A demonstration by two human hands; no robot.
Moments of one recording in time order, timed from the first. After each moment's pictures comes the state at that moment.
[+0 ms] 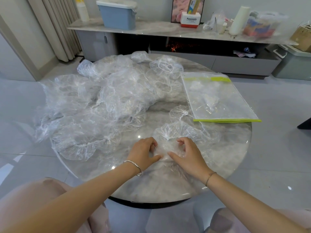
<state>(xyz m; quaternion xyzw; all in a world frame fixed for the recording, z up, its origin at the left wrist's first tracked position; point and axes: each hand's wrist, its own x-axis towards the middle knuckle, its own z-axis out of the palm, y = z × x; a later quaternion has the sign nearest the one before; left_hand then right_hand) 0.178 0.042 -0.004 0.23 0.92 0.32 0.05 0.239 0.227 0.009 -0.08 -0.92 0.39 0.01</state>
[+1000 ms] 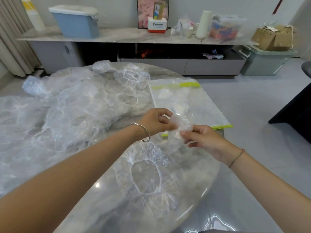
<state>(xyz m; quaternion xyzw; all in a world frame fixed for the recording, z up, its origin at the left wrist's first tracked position) 0.087 0.202 0.101 0.30 0.76 0.52 0.24 0.194 0.365 0.093 -0.17 -0.74 0.65 -0.04</state>
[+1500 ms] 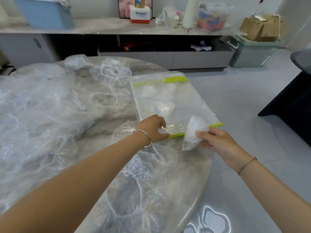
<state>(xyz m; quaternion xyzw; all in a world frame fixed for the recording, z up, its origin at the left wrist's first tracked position) 0.046 0.288 0.022 0.35 0.90 0.22 0.09 0.200 0.453 0.055 -0.33 -0.68 0.65 0.05</state>
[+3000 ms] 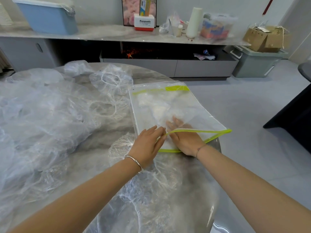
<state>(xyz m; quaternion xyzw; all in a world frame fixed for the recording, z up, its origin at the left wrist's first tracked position) 0.046 0.270 -0.006 0.42 0.83 0.36 -0.01 0.080 0.447 0.001 -0.05 -0.99 0.08 -0.07</state>
